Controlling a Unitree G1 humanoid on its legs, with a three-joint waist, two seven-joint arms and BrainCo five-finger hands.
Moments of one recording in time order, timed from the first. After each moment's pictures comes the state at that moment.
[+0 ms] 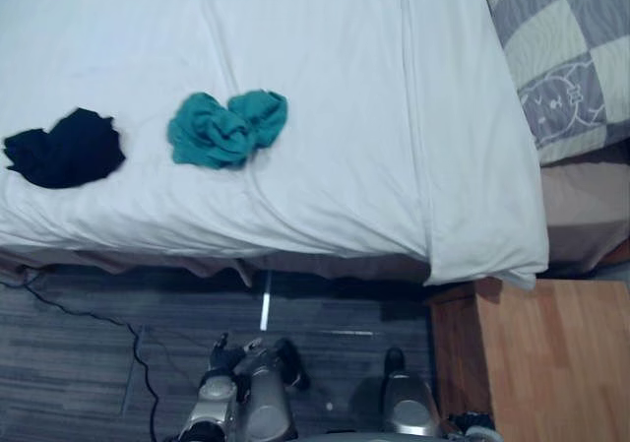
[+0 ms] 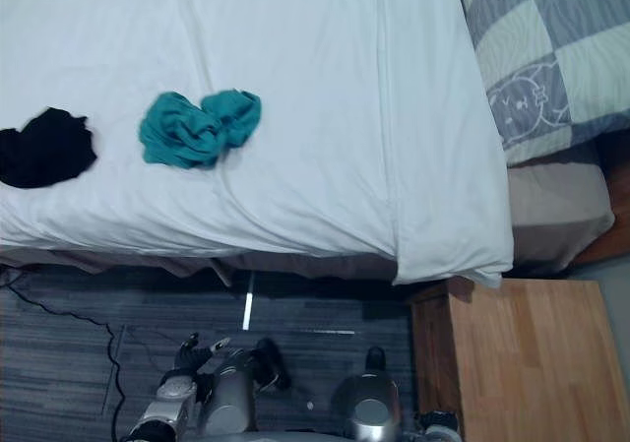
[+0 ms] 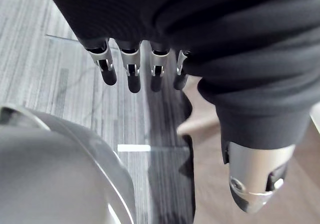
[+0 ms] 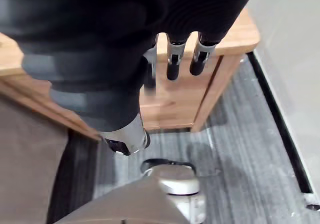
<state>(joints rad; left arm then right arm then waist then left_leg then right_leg) -0.03 0.08 0.23 0.96 0.17 0.00 0.22 0.08 -0.05 -0.38 0.99 -0.22 0.10 -0.27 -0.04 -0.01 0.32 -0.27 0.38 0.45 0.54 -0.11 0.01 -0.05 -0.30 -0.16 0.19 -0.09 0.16</state>
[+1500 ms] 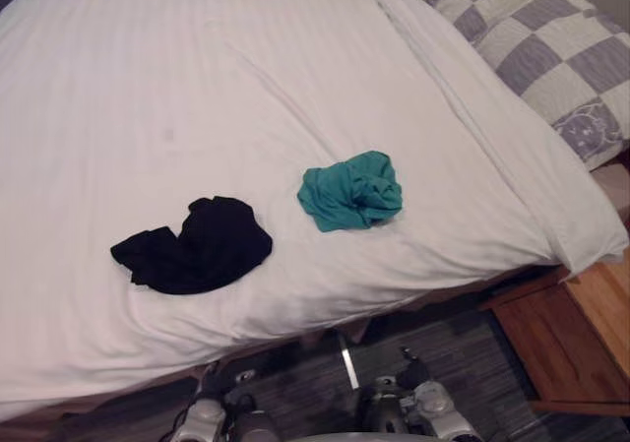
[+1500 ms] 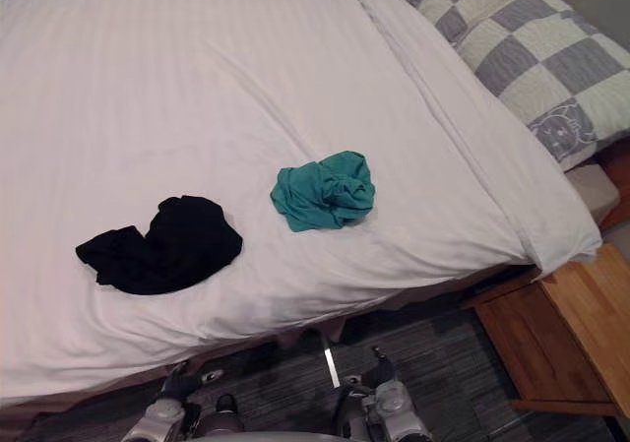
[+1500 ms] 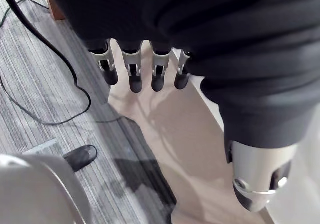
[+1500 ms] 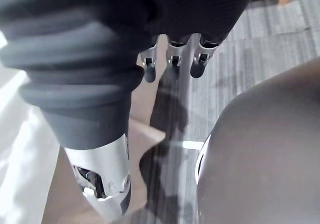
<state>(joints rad) -0.03 0.09 0.00 1.01 0.21 0.03 0.22 -0.01 -0.01 0.01 0.92 -0.37 0.03 -0.13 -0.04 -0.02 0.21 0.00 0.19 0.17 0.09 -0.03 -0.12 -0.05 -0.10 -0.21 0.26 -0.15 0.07</state>
